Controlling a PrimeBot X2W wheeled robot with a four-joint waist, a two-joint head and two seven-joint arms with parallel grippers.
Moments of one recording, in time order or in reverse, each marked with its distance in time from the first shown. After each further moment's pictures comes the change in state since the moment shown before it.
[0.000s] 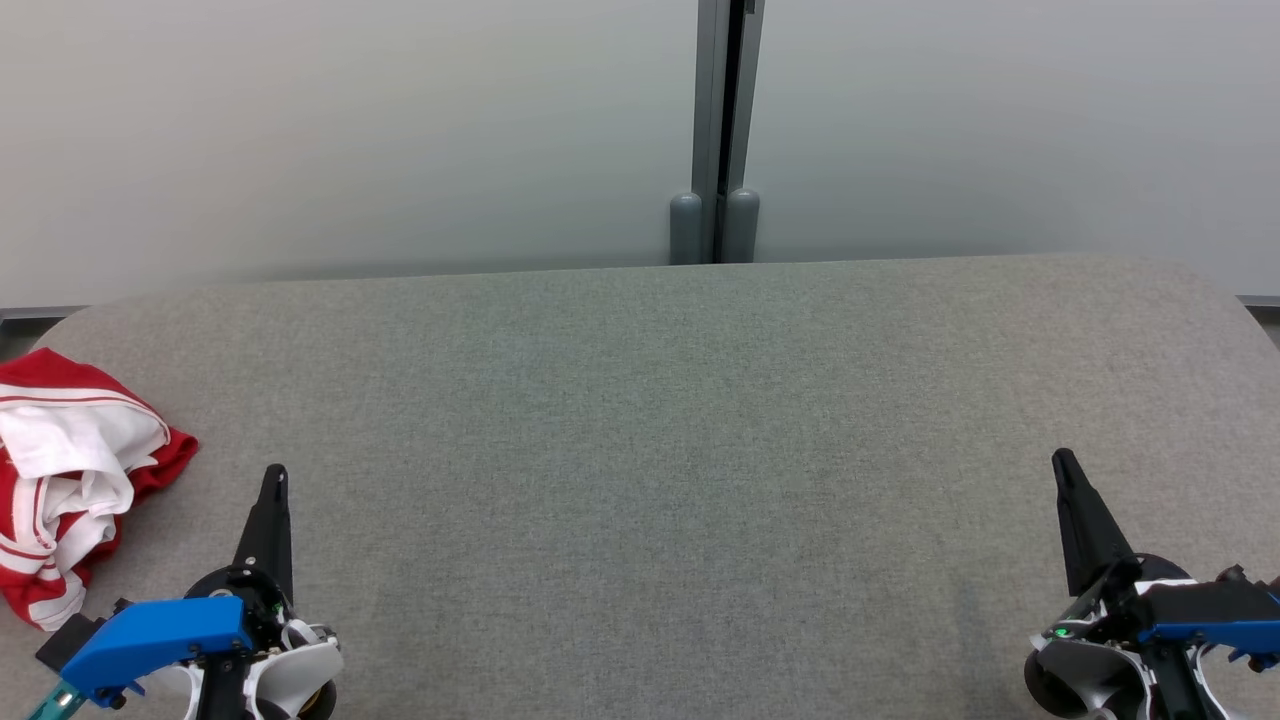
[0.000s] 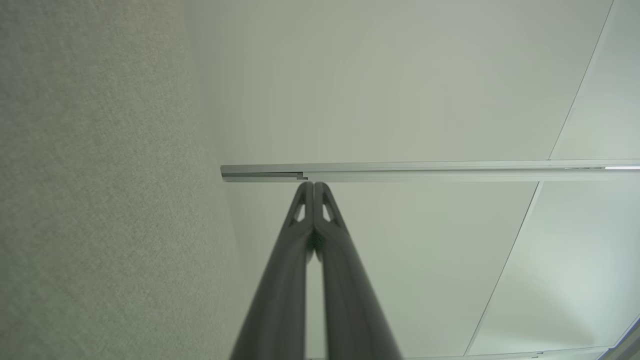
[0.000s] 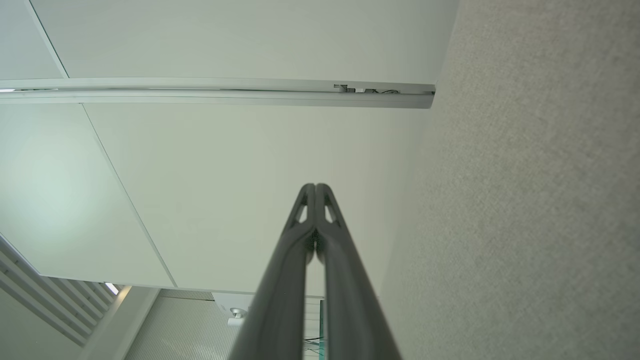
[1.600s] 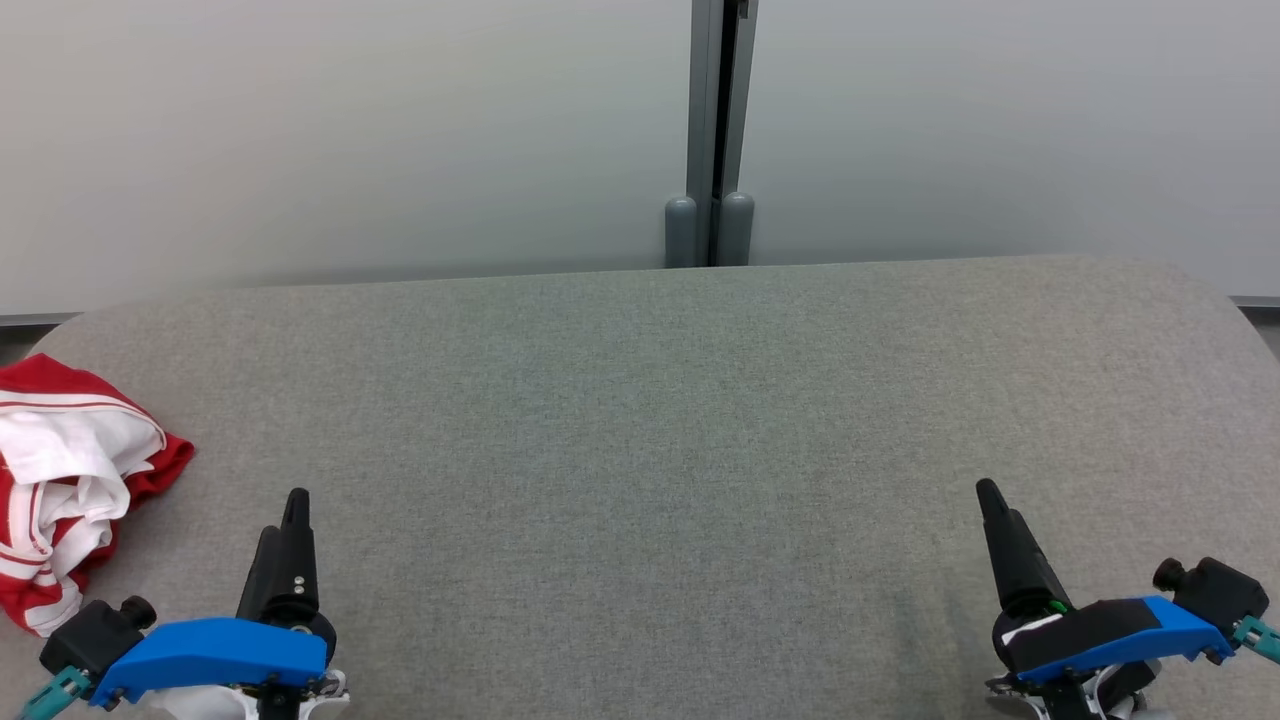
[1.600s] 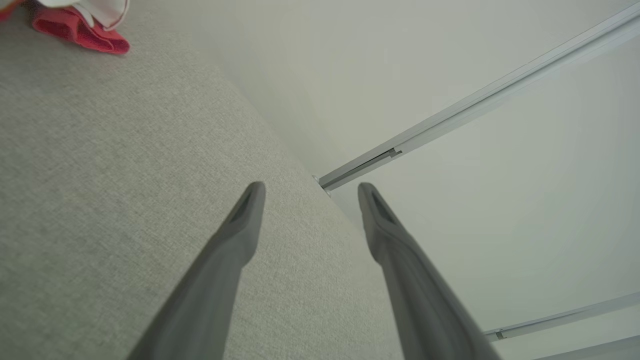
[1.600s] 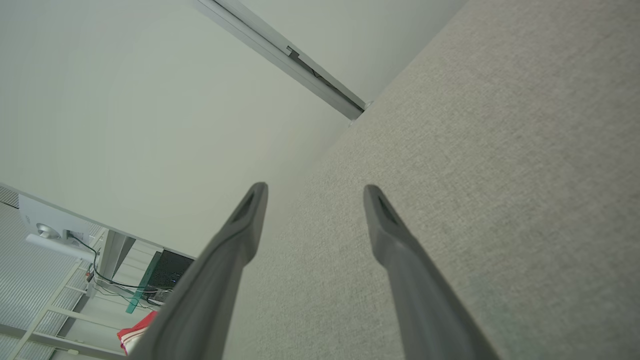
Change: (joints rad) left arm 0.029 0.081 -0.116 0.076 0.491 0.003 -0.146; right arm 0.016 -0.009 0.117 0.082 -0.606 -0.003 -0.144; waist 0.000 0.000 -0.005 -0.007
